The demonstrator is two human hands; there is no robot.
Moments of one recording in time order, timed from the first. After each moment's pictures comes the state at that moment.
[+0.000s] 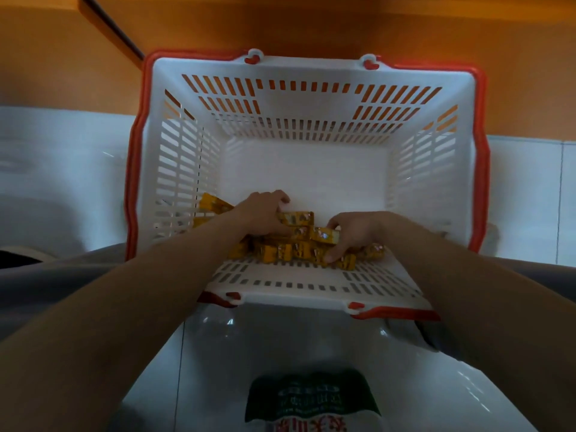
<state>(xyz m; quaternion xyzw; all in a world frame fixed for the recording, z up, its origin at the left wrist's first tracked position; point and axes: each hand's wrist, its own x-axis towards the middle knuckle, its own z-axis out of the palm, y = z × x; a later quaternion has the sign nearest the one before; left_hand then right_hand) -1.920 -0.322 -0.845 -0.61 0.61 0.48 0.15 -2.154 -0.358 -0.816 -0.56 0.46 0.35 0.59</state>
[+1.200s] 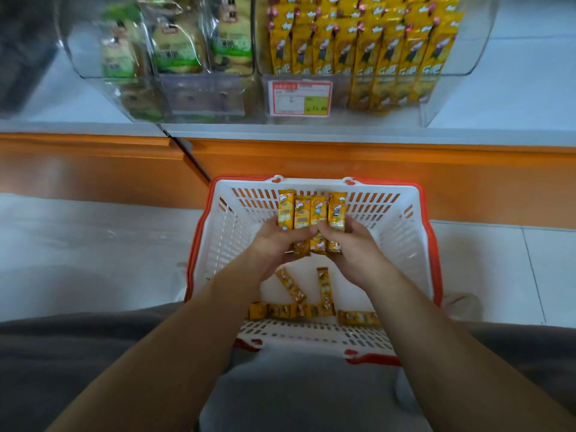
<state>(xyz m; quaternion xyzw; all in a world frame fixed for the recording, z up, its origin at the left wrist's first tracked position) -1.951 -0.349 -0.663 -0.63 0.22 0.66 -0.34 -2.116 -0.369 -0.674 -0.26 0.46 -0.34 0.78</state>
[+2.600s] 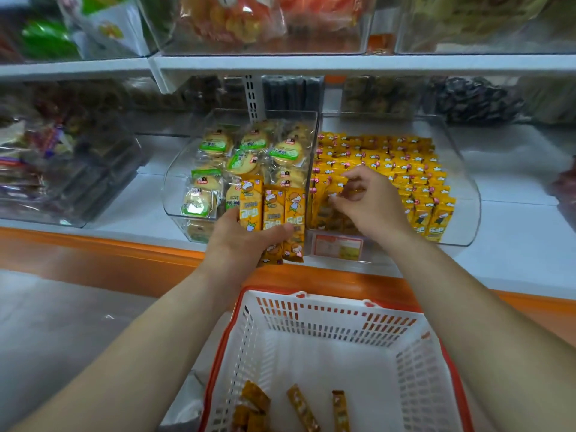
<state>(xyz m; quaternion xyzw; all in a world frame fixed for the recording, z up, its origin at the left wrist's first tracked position) -1.866 -0.417 -0.447 -0.70 0.32 0.43 -0.48 -2.056 -0.540 -0.470 -0.71 0.50 -0.39 0.32</state>
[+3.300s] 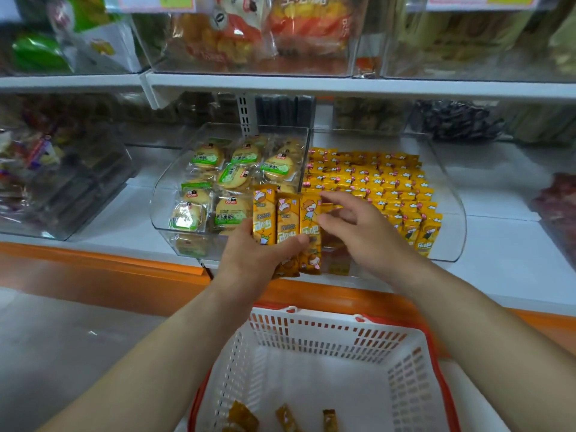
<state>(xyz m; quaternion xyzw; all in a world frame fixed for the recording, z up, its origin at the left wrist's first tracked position) -1.897 -0.420 -0.441 -0.63 0.35 0.47 -0.51 -2.064 -0.493 -0.434 -0.69 0.44 -0.32 0.48</state>
